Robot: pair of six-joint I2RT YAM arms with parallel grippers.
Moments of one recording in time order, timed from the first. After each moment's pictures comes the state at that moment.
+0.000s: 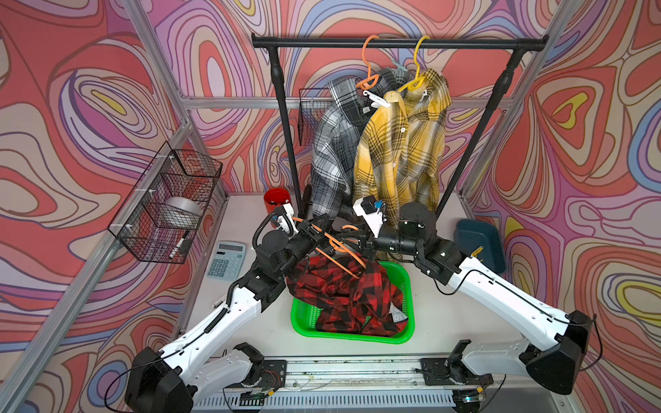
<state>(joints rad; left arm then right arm) -0.56 1.07 0.80 0.30 0.07 -1.21 0.73 1.29 1.25 -0.15 -0.50 0.02</state>
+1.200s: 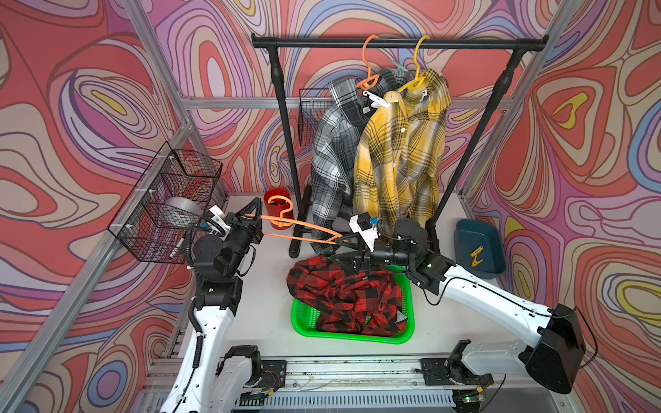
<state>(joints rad) 0.04 0.85 0.77 0.30 0.35 -1.63 0.73 1.31 1.04 0.13 -0.63 0.08</state>
